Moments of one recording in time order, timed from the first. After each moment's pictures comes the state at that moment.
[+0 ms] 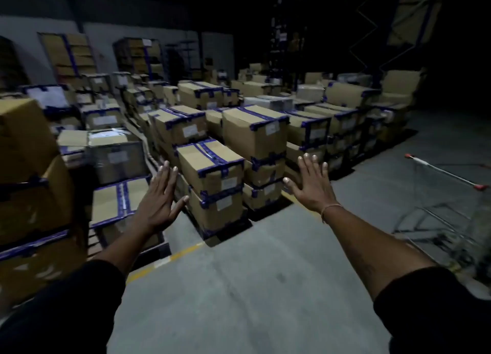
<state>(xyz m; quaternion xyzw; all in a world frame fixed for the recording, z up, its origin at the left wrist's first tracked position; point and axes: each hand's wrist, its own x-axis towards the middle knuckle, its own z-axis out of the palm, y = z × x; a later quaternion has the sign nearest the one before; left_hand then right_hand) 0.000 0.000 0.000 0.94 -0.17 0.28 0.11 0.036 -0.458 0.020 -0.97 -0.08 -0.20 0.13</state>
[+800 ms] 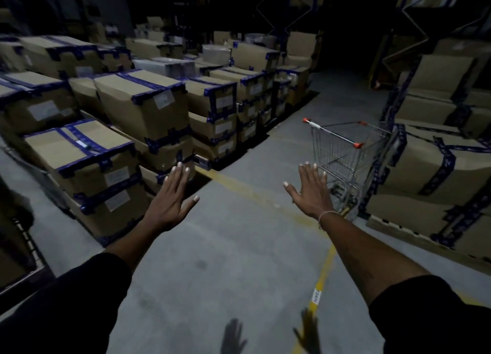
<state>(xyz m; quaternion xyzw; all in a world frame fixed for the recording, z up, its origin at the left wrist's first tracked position) 0.178 -0.422 -0.100 0.91 -0.34 0.14 0.18 0.056 -0.836 -0.087 -0.97 0.13 -0.15 0.12</state>
